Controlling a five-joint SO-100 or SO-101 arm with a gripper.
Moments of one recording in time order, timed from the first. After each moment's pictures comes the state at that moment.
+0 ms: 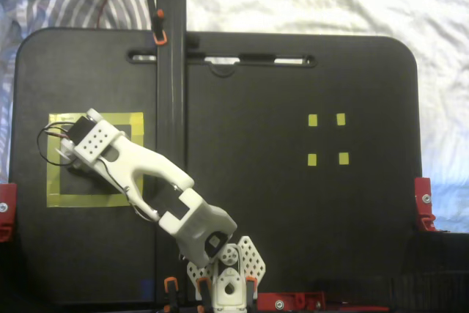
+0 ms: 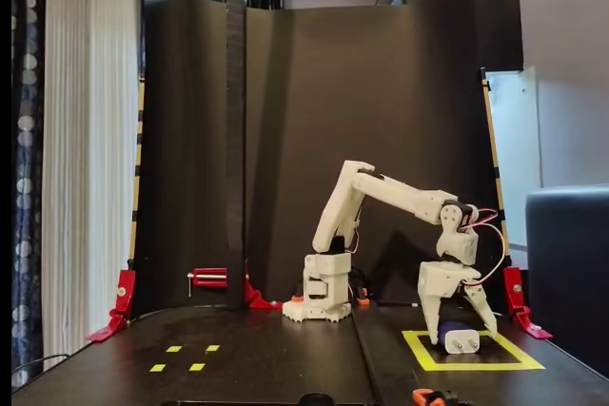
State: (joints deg) arm -49.7 66.5 85.5 77.5 -46.8
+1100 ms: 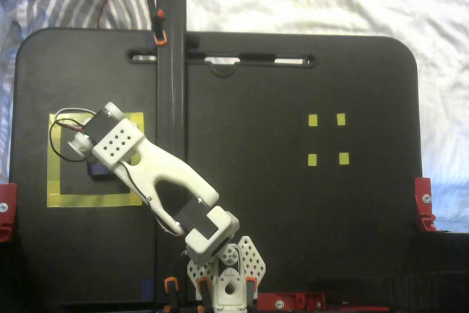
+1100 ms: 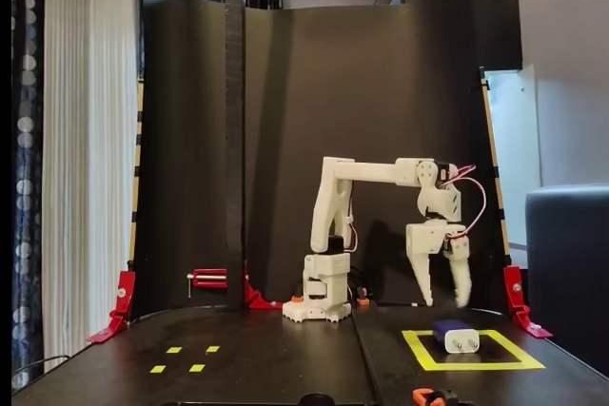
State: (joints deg) arm -45.8 81.6 85.5 83.6 -47.9
